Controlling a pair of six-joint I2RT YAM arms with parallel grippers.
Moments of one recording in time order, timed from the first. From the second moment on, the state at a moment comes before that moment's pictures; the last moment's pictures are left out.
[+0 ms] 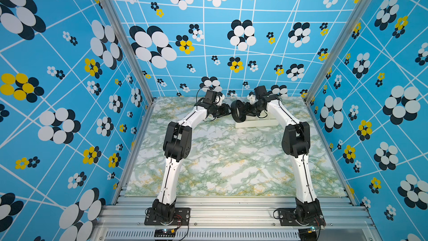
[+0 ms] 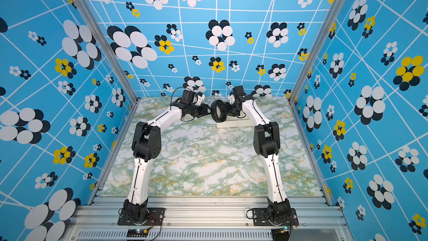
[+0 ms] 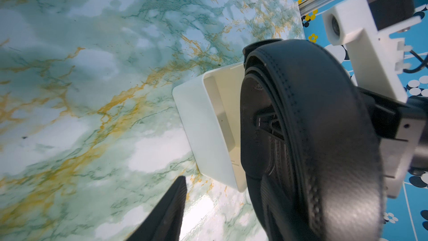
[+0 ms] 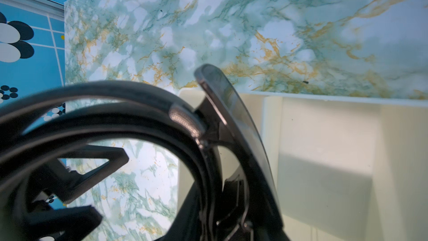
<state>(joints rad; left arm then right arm) -0.36 2.33 1.99 -0.41 0.60 -0.47 0.27 2.44 2.26 -0.85 -0.39 0.33</state>
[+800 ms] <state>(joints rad) -0.35 2.34 1.99 -0.44 0.62 -0.46 0.33 2.45 2.31 -0.92 -0.22 0.30</state>
